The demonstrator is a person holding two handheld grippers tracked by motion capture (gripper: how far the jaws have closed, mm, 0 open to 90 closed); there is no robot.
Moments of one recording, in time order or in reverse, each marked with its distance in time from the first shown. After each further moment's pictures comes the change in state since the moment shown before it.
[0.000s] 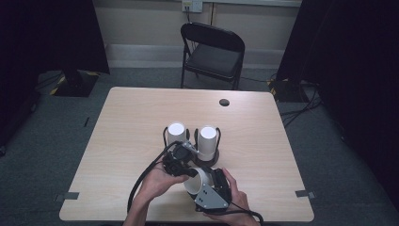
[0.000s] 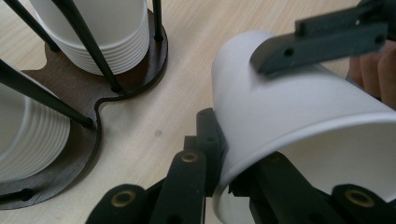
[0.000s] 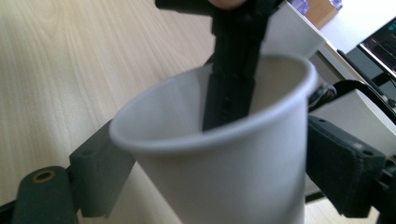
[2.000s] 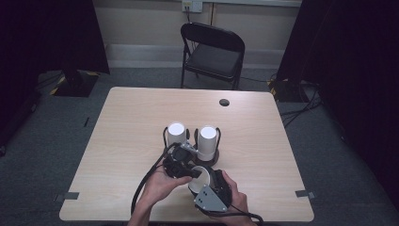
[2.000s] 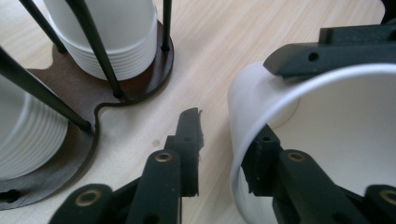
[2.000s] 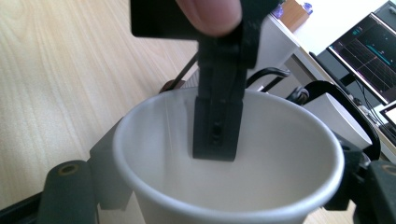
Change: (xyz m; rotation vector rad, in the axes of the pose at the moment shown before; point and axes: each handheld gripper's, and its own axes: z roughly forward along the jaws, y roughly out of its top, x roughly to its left) left arm -0.004 -0.007 0.004 -0.102 0.038 -0.084; right arm 0.003 0.001 -0.004 0.001 -0.095 0.014
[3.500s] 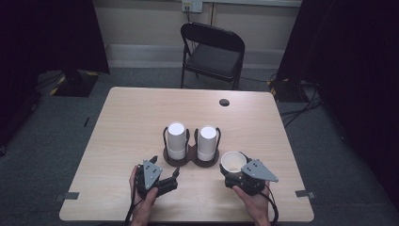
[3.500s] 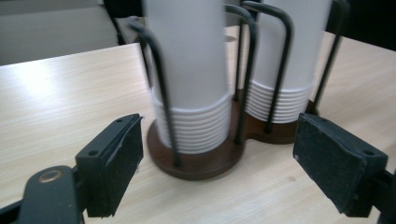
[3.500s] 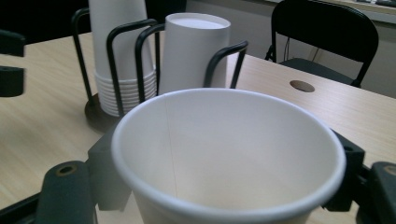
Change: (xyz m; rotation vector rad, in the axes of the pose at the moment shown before) left arm -0.001 -0.108 -0.005 -0.621 0.569 -0.131; right arm -0.079 -0.067 -0.016 0.000 -0.080 0.614
